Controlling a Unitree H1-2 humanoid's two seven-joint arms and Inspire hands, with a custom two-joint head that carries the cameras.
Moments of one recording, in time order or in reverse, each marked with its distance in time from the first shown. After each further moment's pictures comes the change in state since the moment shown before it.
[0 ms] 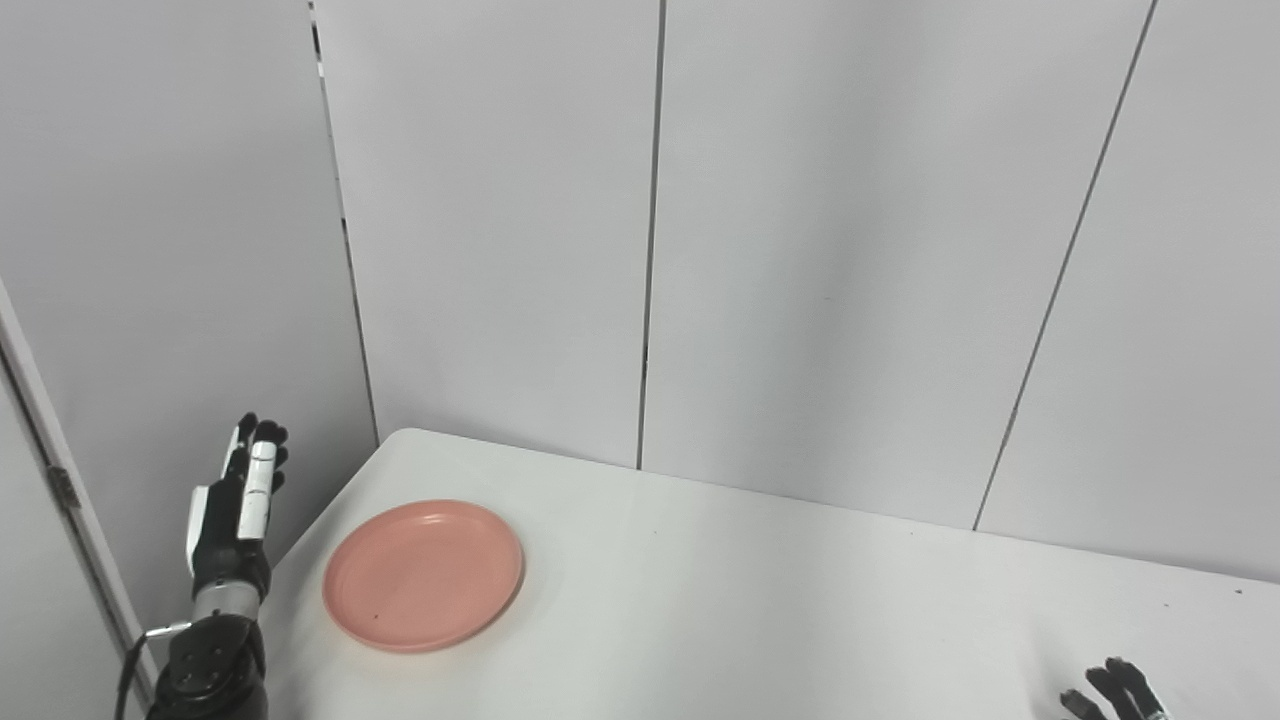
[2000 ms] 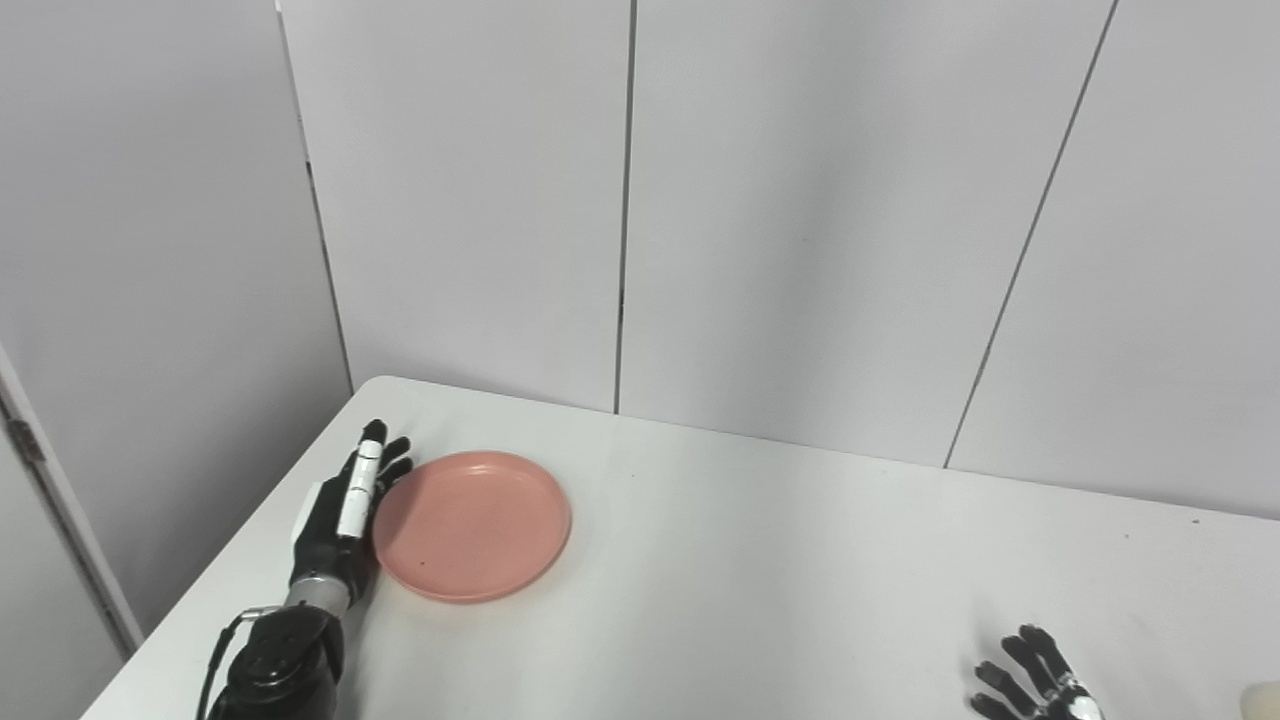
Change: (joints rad) left arm 0.069 -0.141 -0.219 -0.278 -0.049 0.263 -0.096; right arm 0.083 0.051 0.052 -0.134 -0.080 0.106 -0.037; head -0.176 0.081
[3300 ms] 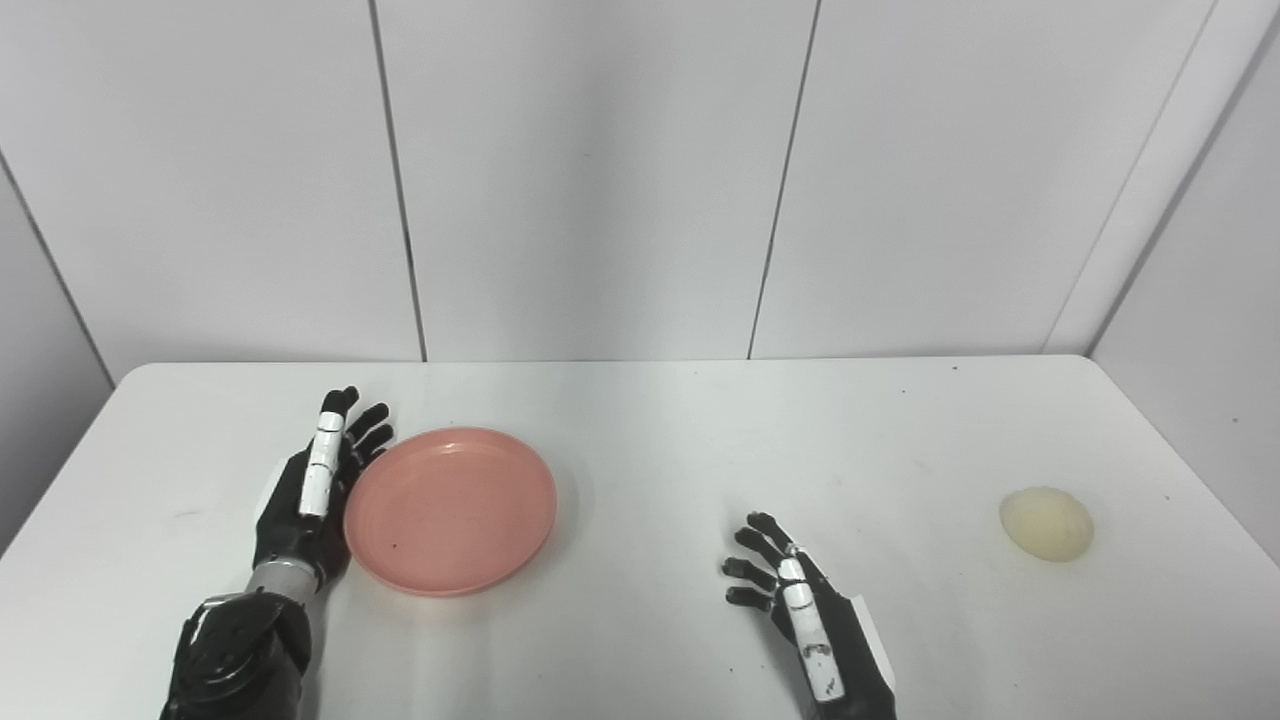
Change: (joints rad) left arm -0.057 -0.153 -0.076 0.008 -0.009 0.044 -0.097; right arm 0.020 0.133 0.121 -0.041 -0.243 0.044 -0.135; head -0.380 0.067
